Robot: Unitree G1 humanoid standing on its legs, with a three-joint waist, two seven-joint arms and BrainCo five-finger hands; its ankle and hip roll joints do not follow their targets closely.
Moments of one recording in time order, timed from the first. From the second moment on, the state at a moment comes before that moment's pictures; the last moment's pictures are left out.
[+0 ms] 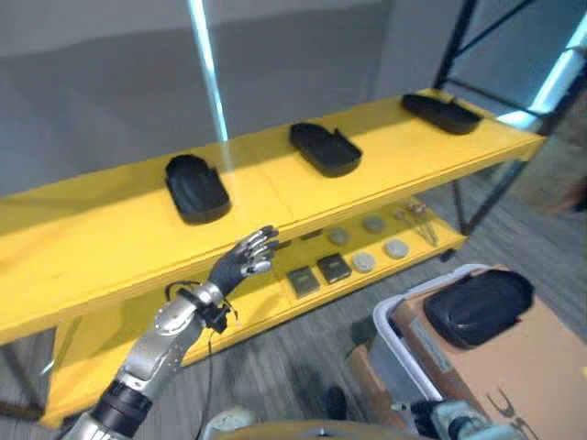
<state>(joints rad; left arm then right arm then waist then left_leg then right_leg) -0.09 0.45 -0.36 -0.09 -0.63 0.03 -0.25 -0.14 -0.35 0.26 1.29 0.09 0.29 -0.06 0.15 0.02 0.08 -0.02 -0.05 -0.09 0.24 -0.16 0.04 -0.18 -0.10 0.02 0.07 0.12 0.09</state>
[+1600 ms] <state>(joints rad) -0.03 0.17 -0.32 1.18 -0.11 0.09 0.31 -0.04 -0.29 0.26 1.26 0.06 0.25 -0.12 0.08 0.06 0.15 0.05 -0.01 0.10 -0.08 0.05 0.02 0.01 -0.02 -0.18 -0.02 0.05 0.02</state>
